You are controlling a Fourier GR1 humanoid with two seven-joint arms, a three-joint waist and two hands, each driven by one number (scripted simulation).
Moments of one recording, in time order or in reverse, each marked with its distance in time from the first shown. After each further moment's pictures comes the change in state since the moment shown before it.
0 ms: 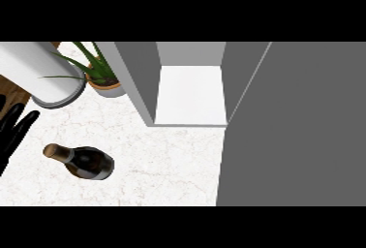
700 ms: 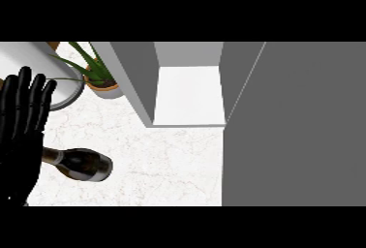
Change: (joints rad) left arm -0.145 -0.226 -0.199 -0.048 -0.765 0.437 -0.073; right arm -0.200 -0.047 -0.163 0.213 0.103 -0.054 -0.166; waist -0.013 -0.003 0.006
